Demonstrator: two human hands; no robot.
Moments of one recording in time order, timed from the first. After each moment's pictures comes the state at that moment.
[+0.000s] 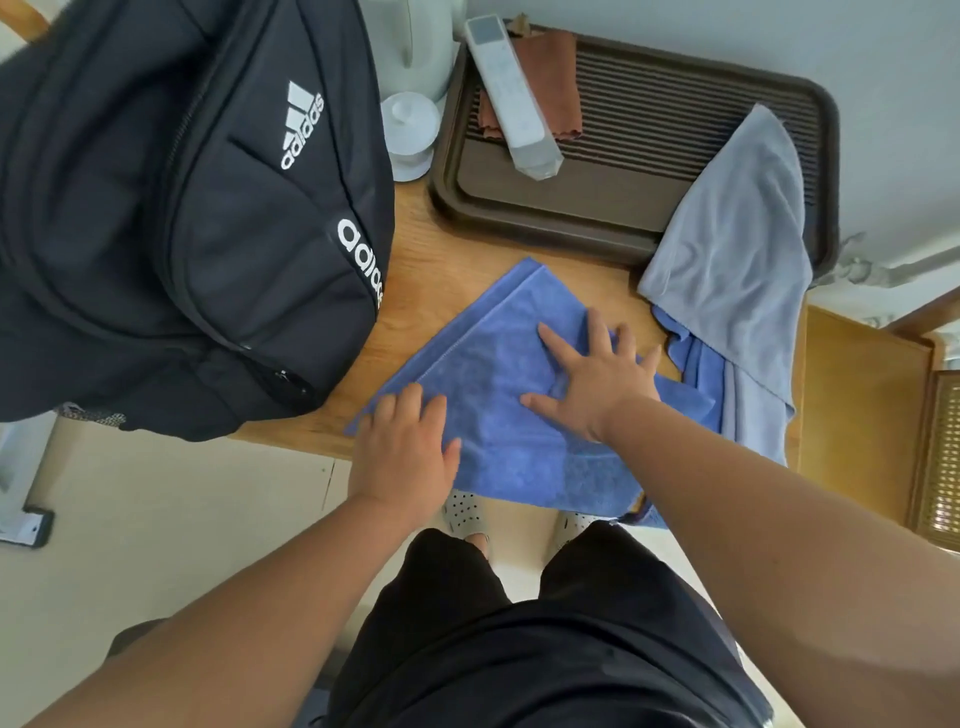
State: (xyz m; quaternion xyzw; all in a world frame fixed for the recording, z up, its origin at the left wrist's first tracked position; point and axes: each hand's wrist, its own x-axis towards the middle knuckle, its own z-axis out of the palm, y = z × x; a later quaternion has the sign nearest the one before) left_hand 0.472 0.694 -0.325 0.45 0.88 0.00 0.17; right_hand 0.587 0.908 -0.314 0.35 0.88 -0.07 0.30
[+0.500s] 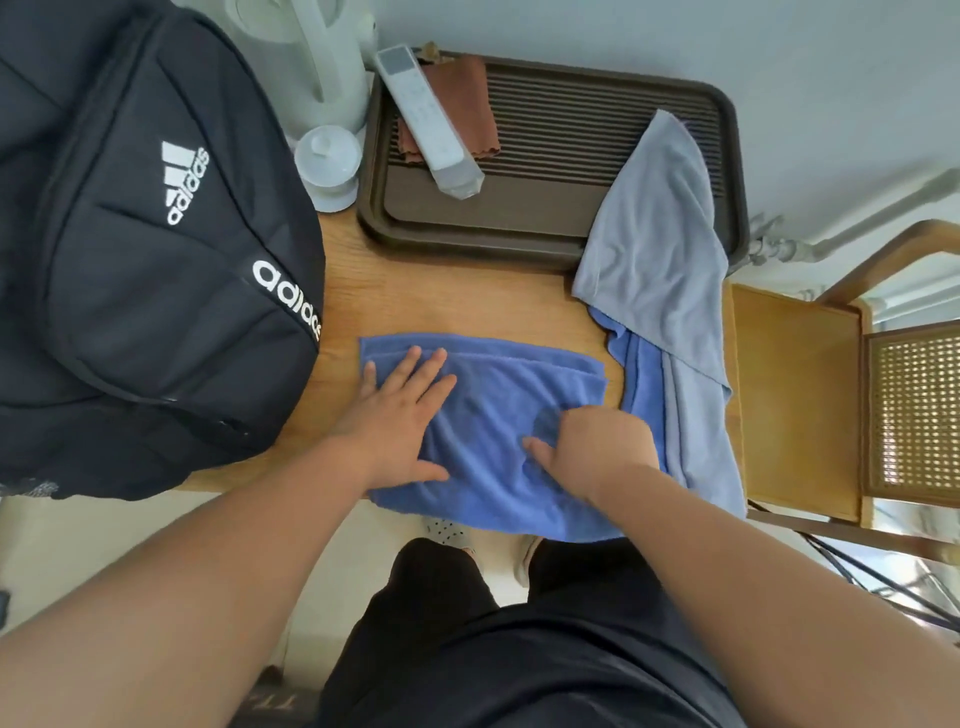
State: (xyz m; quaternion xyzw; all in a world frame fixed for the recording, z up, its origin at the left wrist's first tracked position) left_hand 0.432 0.759 -0.337 0.63 0.71 -0.15 0.27; right_hand 0.643 0.885 -0.284 0.42 0.85 -0.10 0.31
